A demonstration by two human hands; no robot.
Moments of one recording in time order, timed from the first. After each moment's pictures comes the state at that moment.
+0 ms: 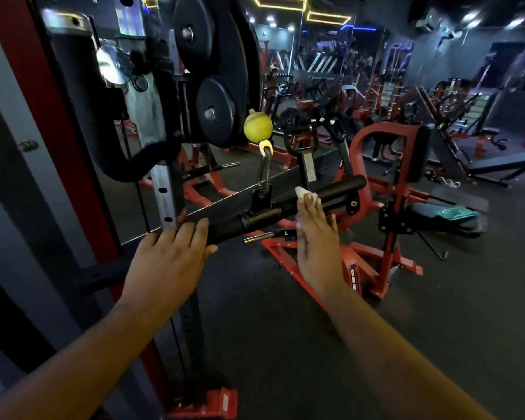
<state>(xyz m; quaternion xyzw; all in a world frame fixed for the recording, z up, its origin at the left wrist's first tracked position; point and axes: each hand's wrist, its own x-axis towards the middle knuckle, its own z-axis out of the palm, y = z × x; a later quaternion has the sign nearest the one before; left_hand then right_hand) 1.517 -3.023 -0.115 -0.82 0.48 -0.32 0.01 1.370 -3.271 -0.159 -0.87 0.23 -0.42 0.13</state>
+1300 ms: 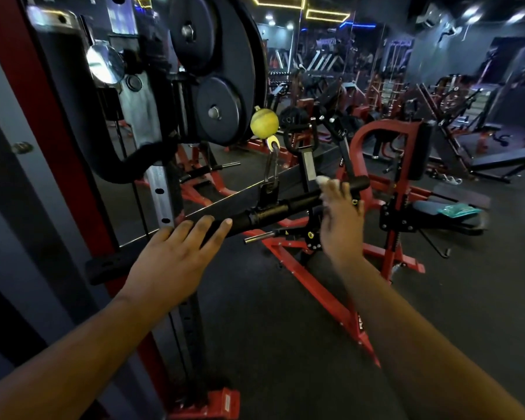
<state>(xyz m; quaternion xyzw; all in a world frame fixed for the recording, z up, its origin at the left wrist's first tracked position) 1.526 -3.032 -0.111 -0.76 0.57 -0.32 0.06 1.371 -3.336 -0.141 -0.84 0.31 -0.44 0.10</state>
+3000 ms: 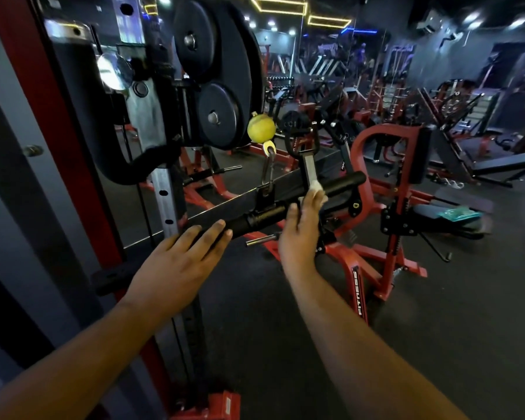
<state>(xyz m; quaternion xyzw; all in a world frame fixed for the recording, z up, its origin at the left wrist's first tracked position) 1.526 -3.024 -0.126 -0.74 0.60 -0.31 0.02 1.427 -3.250 -0.147 -0.68 0.24 -0.54 0.43</state>
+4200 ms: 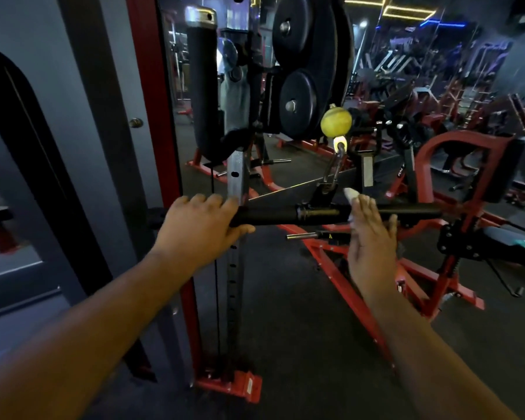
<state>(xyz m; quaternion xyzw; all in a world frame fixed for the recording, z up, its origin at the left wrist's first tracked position) 1.546 -2.974 -0.085 -0.86 0.43 -0.29 0.01 1.383 -3.254 -0.157 -0.88 0.20 -0.42 0.07</state>
